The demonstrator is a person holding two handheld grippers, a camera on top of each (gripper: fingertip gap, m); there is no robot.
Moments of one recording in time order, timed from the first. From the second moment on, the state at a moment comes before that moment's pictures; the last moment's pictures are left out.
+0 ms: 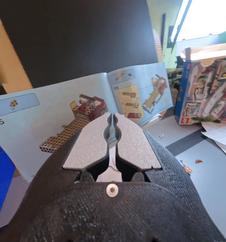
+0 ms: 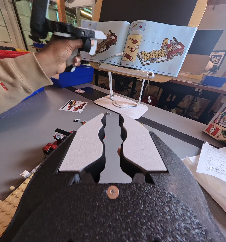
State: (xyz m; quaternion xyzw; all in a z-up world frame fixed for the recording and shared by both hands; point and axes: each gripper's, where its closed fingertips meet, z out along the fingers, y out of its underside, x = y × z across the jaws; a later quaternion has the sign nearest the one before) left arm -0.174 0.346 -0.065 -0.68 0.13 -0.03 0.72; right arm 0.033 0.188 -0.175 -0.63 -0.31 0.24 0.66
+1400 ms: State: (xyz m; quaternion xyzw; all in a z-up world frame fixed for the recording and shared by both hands) left arm -0.401 -0.013 -0.298 -0.86 0.51 -0.03 0.00; right arm 0.052 0.198 -0.184 -0.66 -0.29 0.18 0.67
